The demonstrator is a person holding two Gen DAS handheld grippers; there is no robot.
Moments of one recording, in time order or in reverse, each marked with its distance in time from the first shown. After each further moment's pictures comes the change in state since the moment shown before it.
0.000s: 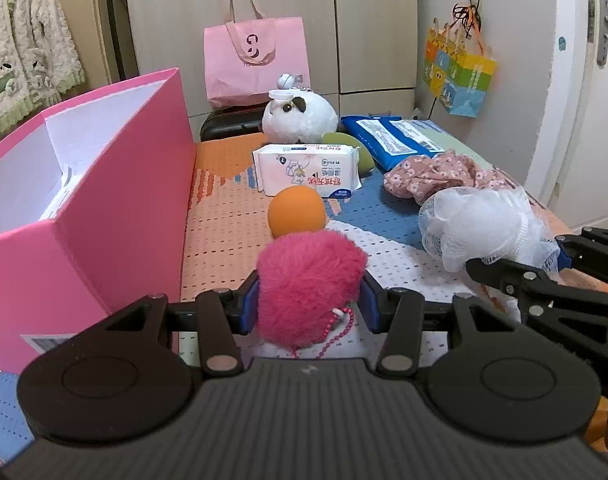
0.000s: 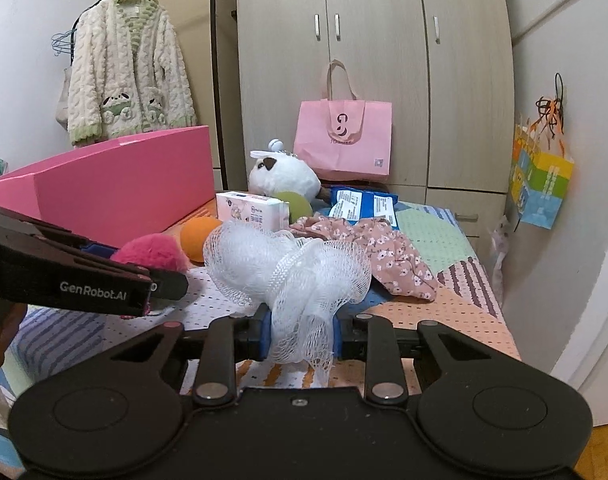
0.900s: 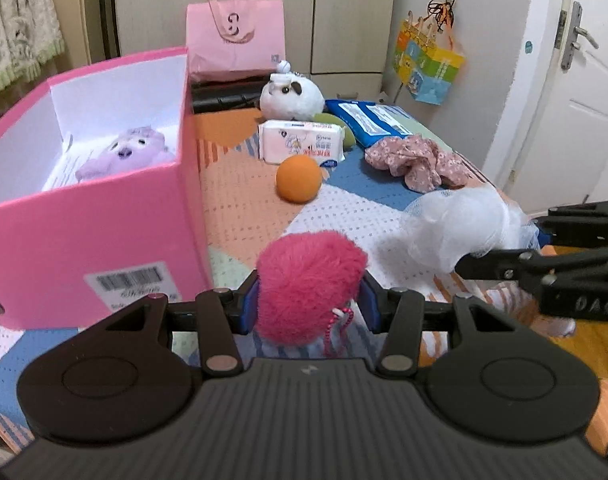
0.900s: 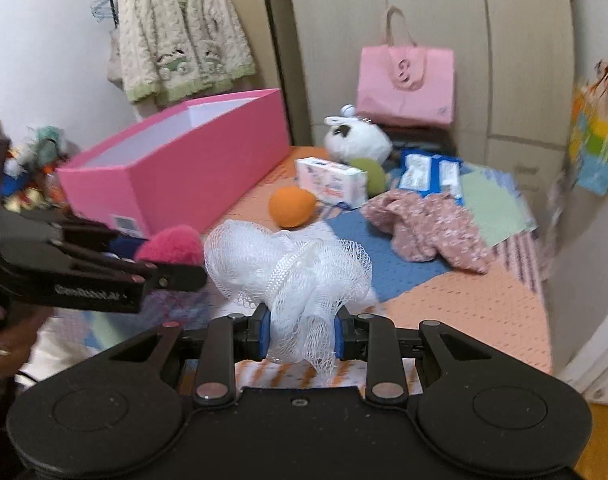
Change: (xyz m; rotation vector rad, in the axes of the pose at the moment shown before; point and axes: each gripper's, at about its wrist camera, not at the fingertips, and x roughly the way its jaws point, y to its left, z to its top) left arm -0.051 0.039 -0.011 -0.034 0.080 -0.151; right arm -0.032 0.012 0.038 0.023 0.234 0.230
